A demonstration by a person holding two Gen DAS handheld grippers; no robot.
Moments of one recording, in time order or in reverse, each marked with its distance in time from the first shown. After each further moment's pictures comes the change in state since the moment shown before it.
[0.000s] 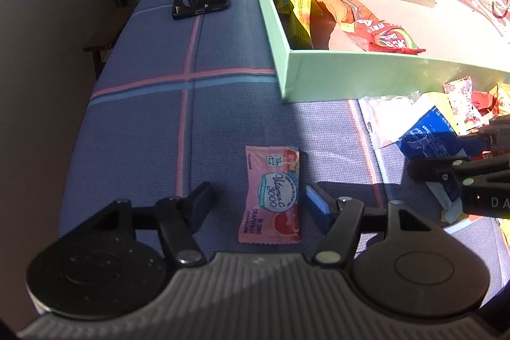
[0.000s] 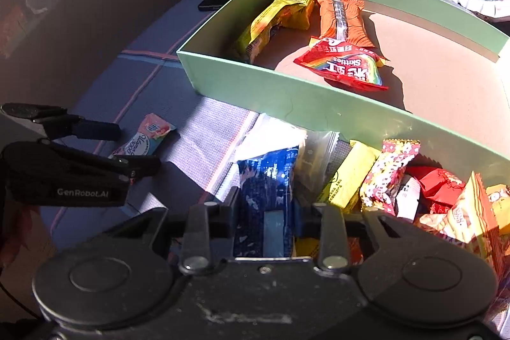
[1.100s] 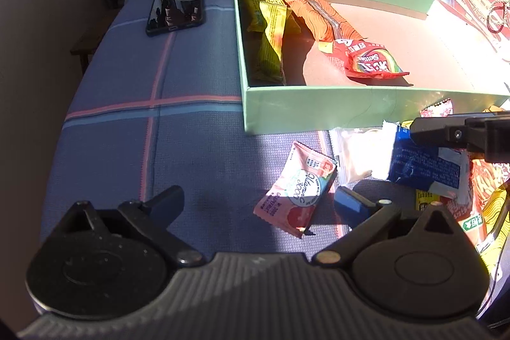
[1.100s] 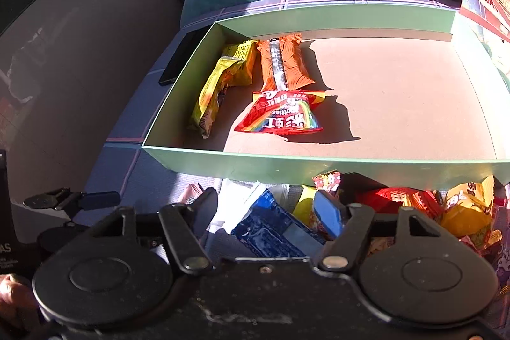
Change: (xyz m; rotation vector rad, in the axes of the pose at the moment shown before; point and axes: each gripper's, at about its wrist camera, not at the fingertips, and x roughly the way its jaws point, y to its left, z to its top) left arm 0.009 -0.025 0.027 -0.016 0.013 -0.042; right arm -0.031 -0.057 0.025 0.253 -0.109 0.032
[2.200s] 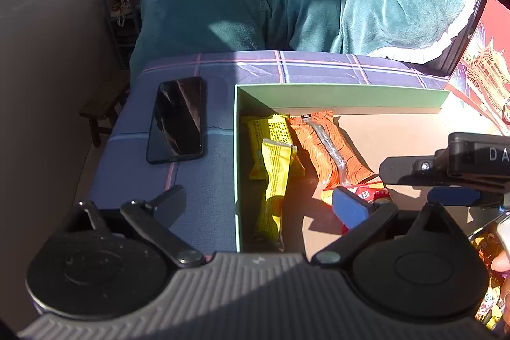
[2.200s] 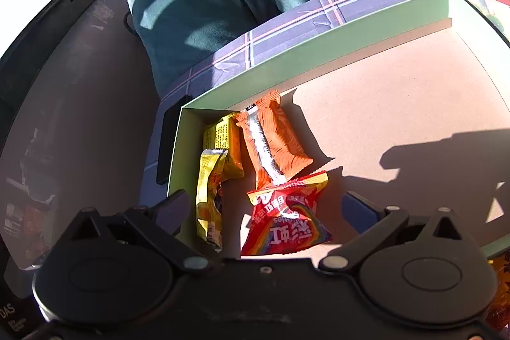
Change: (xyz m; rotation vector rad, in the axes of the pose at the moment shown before) left arm -0.014 -0.005 0.115 -0.033 -0.187 0.052; right arm 0.029 -0.049 0.083 0.359 -0.027 0.111
